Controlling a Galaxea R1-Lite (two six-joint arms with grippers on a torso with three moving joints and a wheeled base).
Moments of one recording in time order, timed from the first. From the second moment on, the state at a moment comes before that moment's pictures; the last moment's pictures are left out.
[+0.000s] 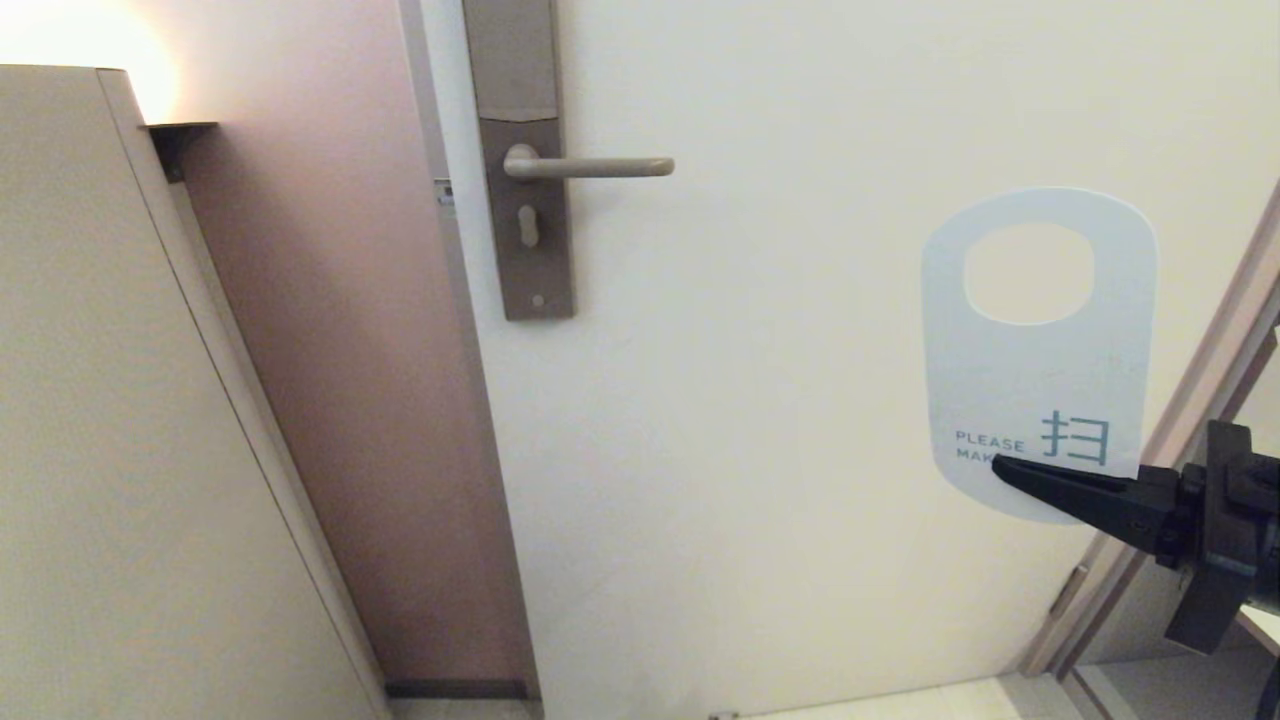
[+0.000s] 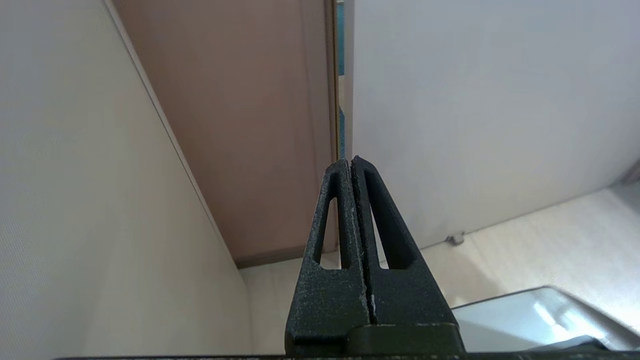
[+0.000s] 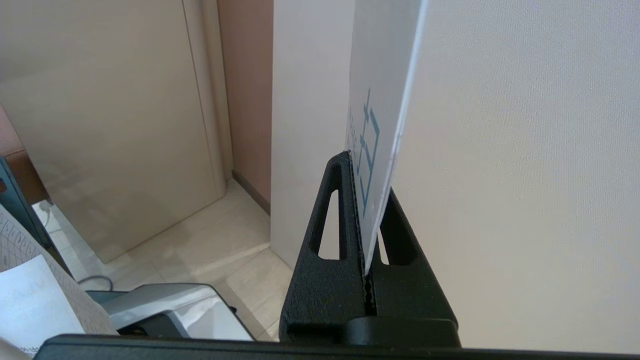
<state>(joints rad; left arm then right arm) -0.20 0.28 0.00 -0.09 0.02 0.02 0.33 1.13 -0.53 -0.39 0.41 -0.12</state>
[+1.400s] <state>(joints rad) -0.21 0.28 0.00 -0.12 0.08 0.17 0.33 1.12 -0.53 -0.39 0.41 -0.12</state>
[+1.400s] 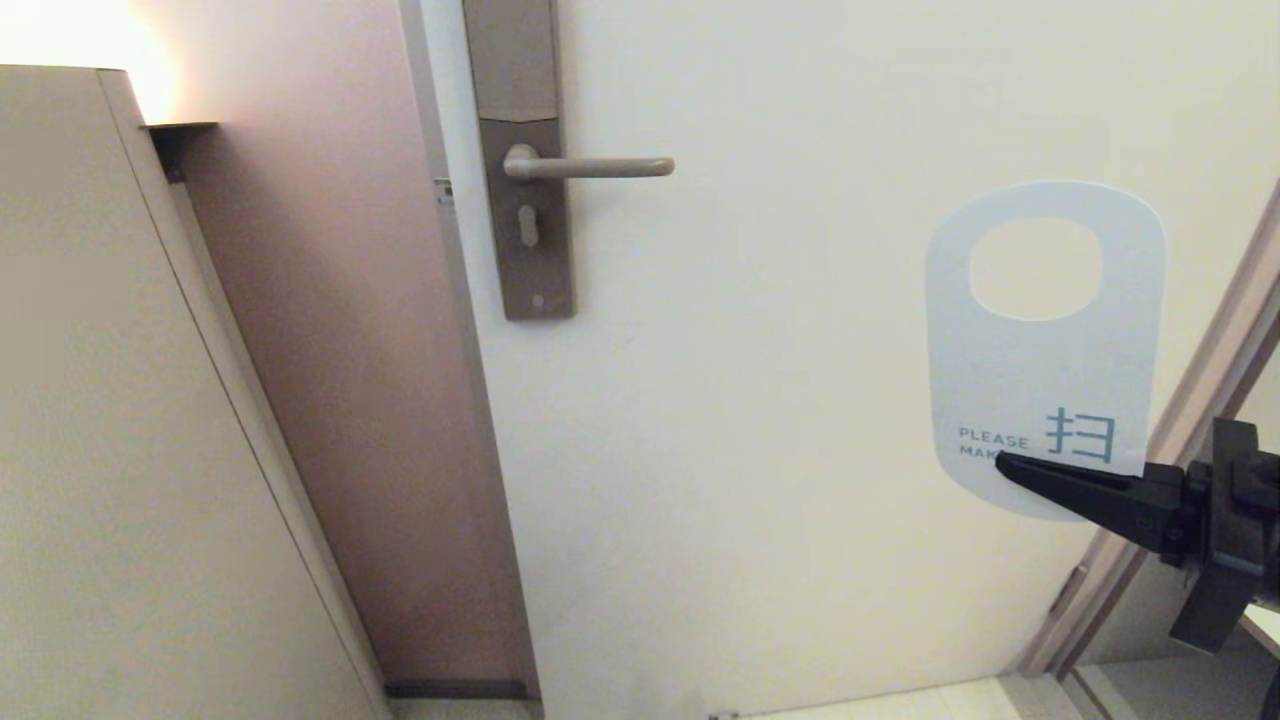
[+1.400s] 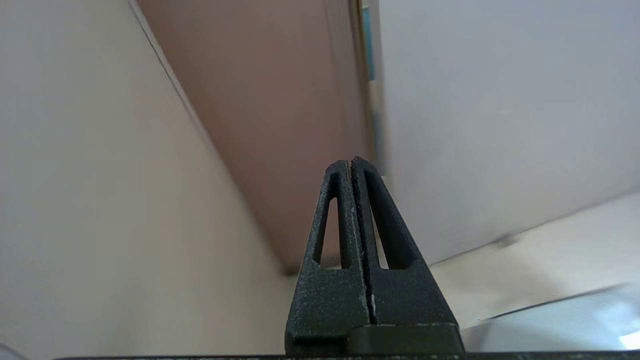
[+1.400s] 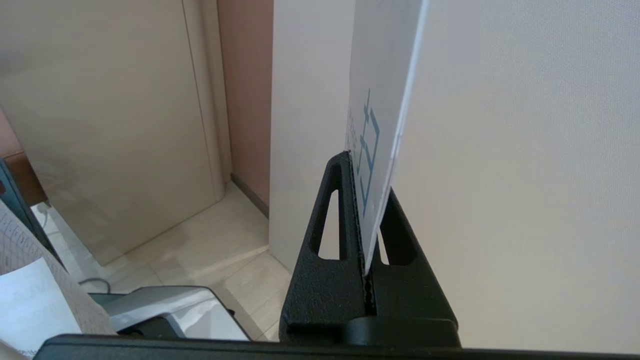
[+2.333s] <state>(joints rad) -0.21 0.28 0.00 -0.15 0.24 0.10 0.33 1.11 -0.53 -0.39 0.41 -0.13</state>
